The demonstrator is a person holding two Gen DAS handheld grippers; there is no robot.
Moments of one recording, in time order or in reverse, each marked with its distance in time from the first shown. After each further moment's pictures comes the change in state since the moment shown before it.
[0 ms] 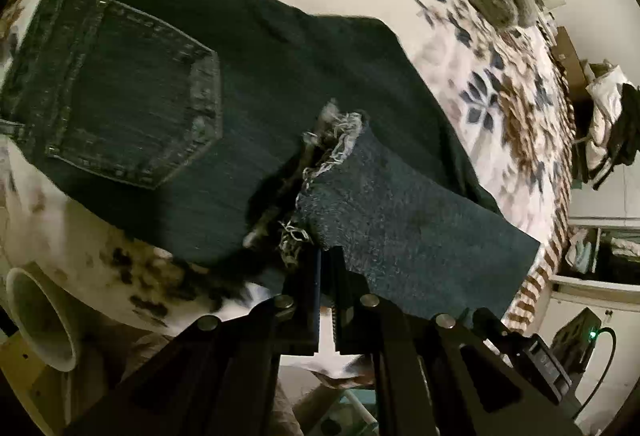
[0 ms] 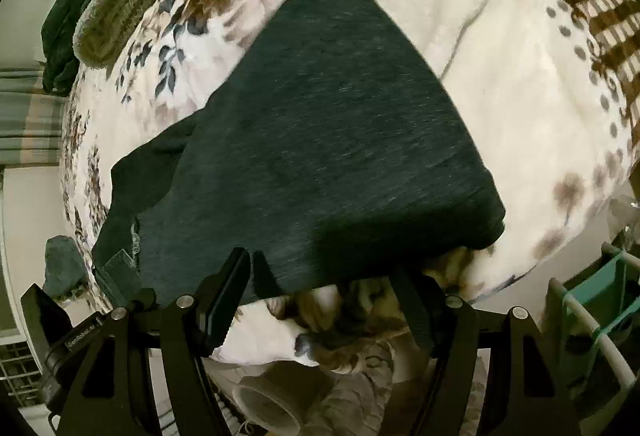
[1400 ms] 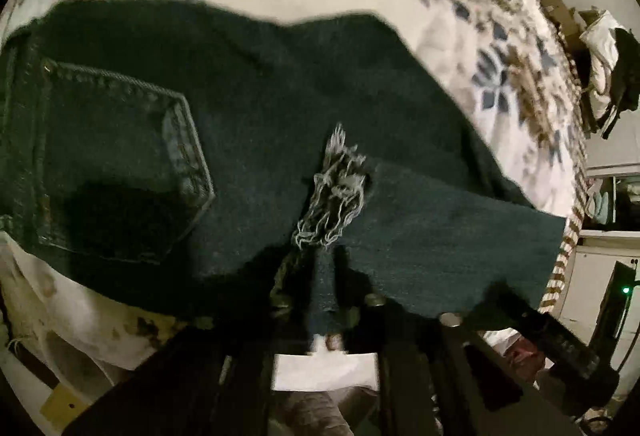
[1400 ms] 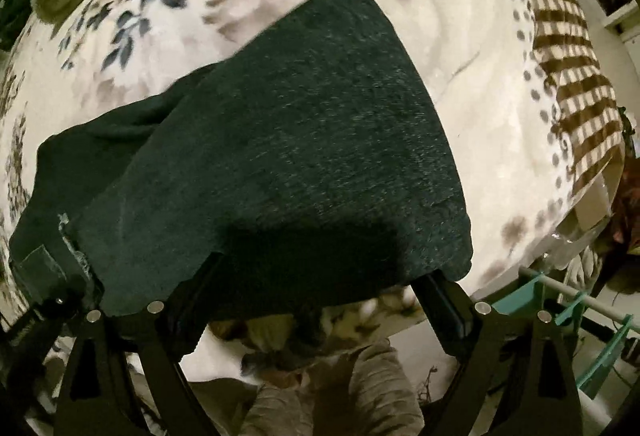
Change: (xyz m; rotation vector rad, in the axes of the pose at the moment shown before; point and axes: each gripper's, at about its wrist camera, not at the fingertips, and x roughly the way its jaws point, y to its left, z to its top) left arm 0.017 -0.005 0.029 0.178 0.044 0.036; right arm 0.015 0.050 0.007 -0.111 -0.026 -0.366
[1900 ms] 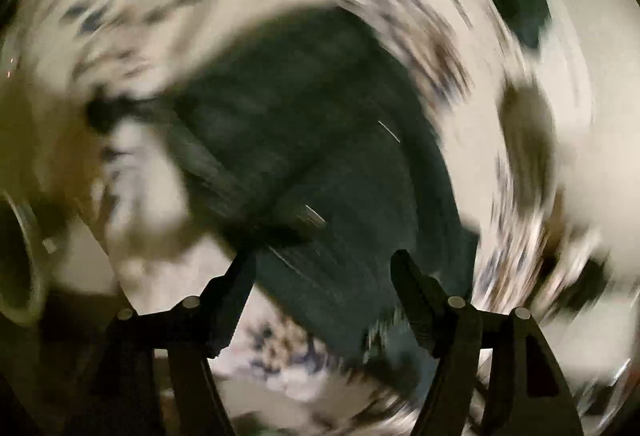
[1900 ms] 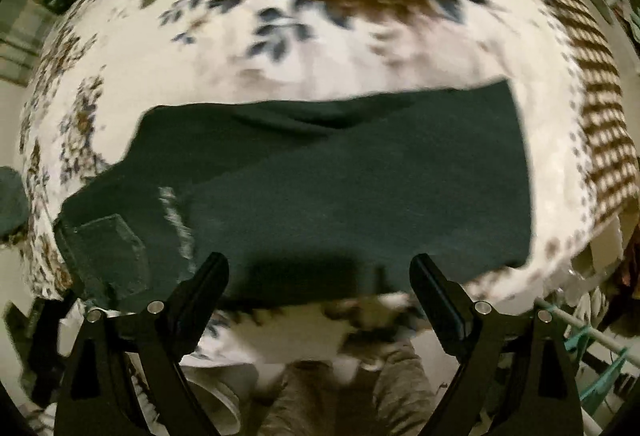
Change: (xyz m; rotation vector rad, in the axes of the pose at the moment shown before) left arm -0.054 0.192 -0.043 -0.707 -0.280 -0.242; right arm -0.052 0.101 -0.021 -0.154 -0.045 0.101
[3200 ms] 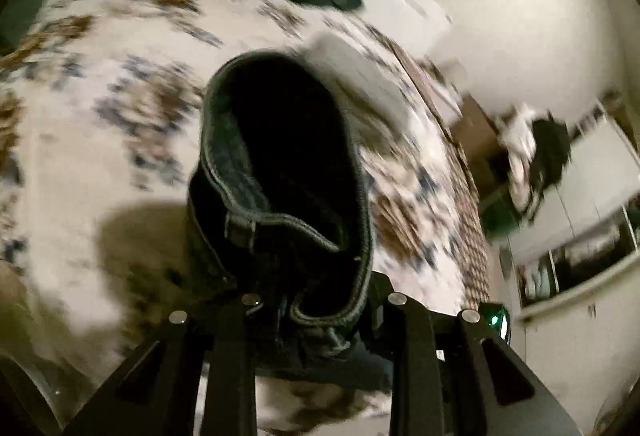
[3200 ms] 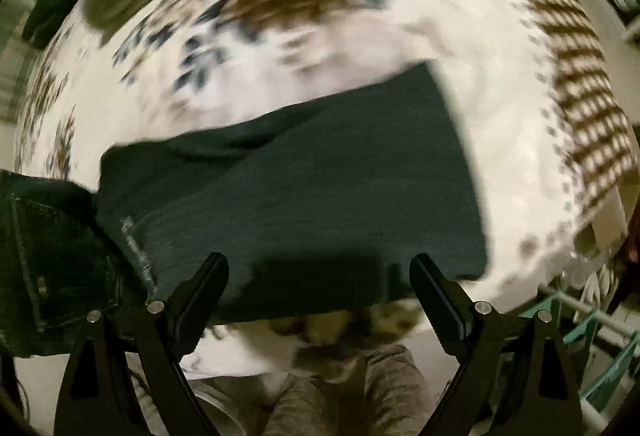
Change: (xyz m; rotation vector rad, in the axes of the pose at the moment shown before) left arm -0.028 -0.210 -0.143 0.707 -0.082 -0.171; right arm -0.001 -0.102 0.005 0.143 -0.010 0.016
